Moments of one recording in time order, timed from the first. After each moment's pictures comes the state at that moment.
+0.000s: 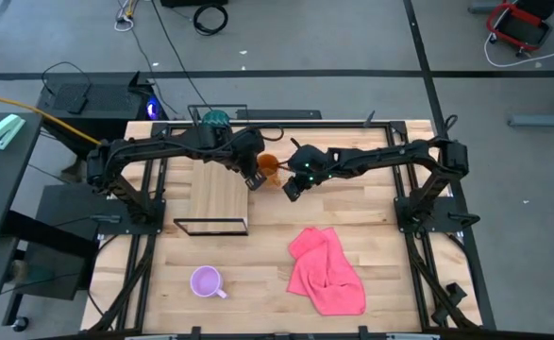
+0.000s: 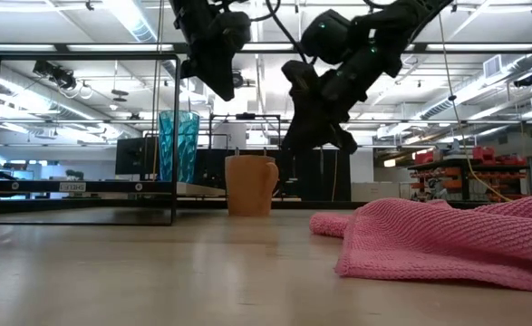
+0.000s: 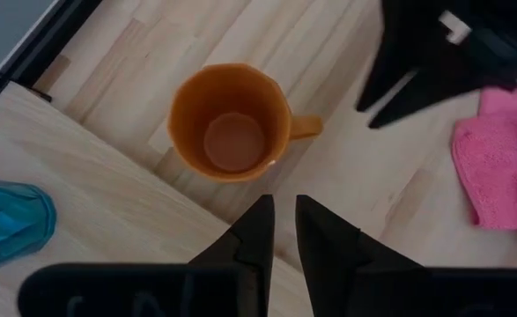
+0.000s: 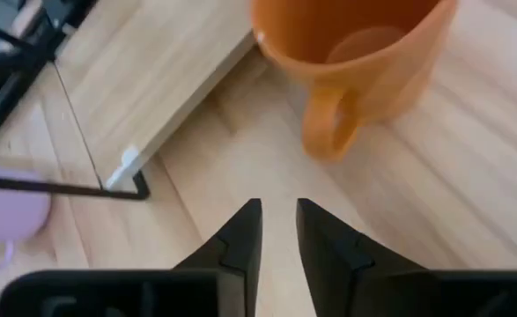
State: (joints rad) left arm 0.22 1.62 1.49 -0.94 -0.13 -0.35; right arm -0.22 1.66 1.03 -0.18 -0.14 0.63
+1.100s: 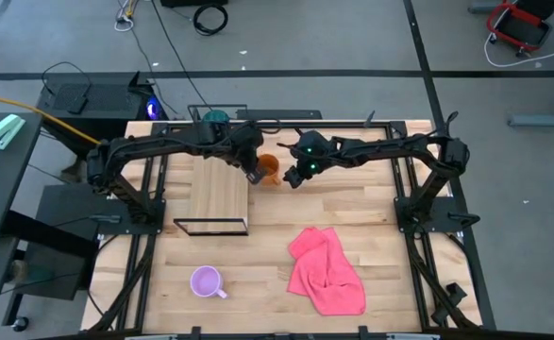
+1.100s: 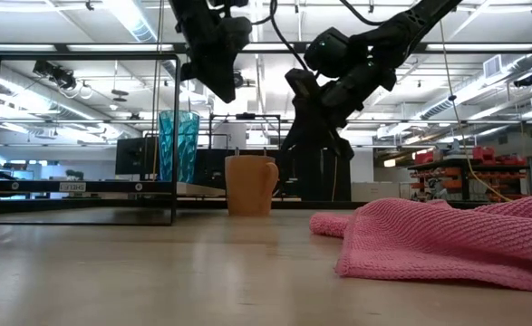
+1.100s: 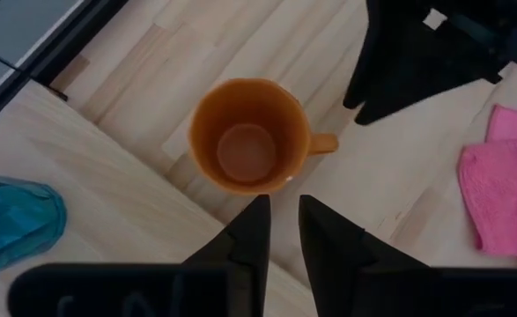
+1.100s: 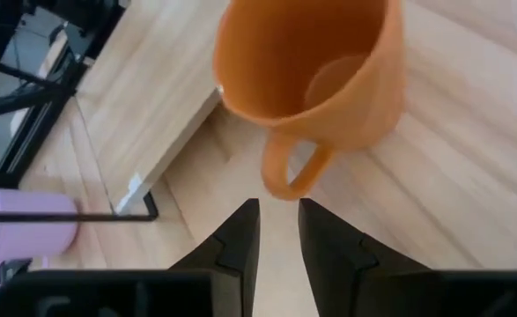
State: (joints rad) left arm 0.26 1.62 1.49 -0.92 -0.13 -0.38; right arm -0.35 1.67 1.02 -0.13 -0.28 0.62
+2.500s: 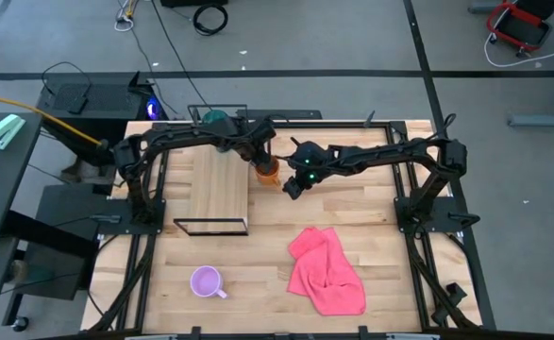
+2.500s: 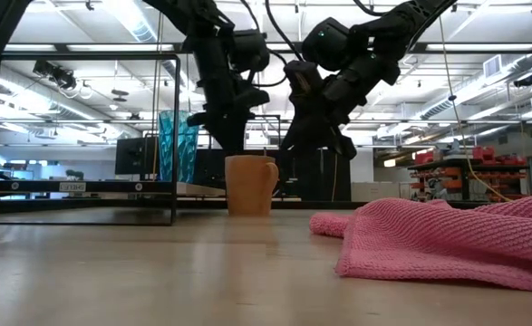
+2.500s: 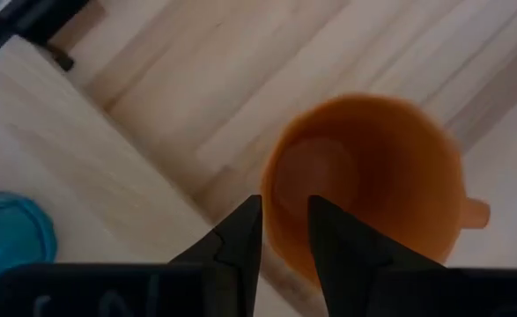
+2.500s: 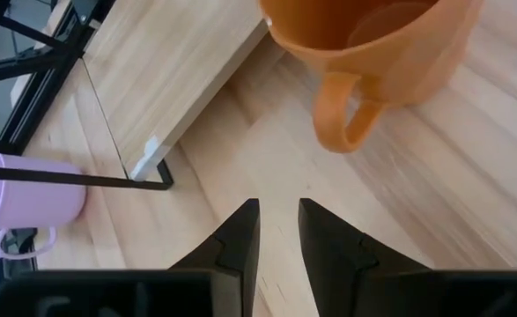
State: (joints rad) left arm 0.39 1.85 1.49 -0.83 -0.11 -0.40; right arm -0.25 1.67 1.02 -0.16 -0.27 0.66
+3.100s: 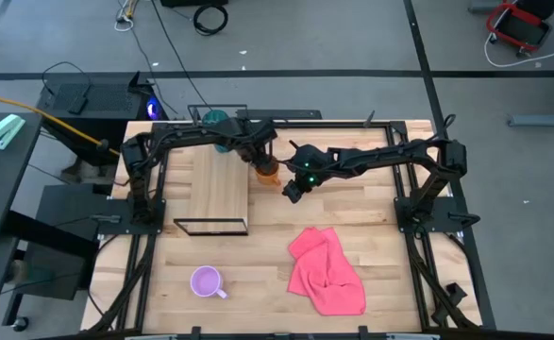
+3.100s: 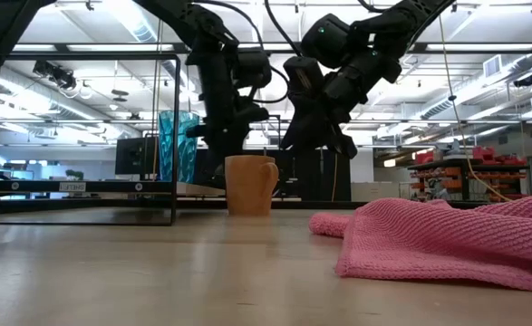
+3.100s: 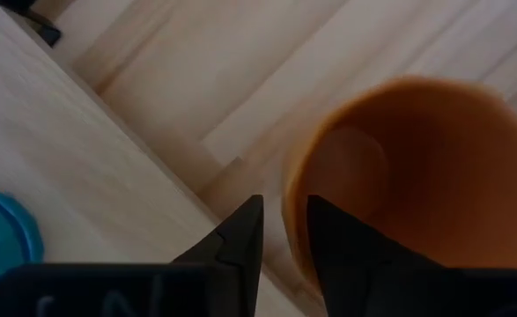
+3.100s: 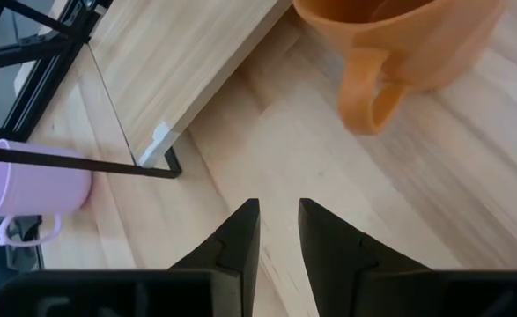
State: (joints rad) left arm 0.41 1.91 1.49 -0.84 -0.09 -0.40; right arm -0.23 1.67 1.02 -0.17 -0.27 0.66
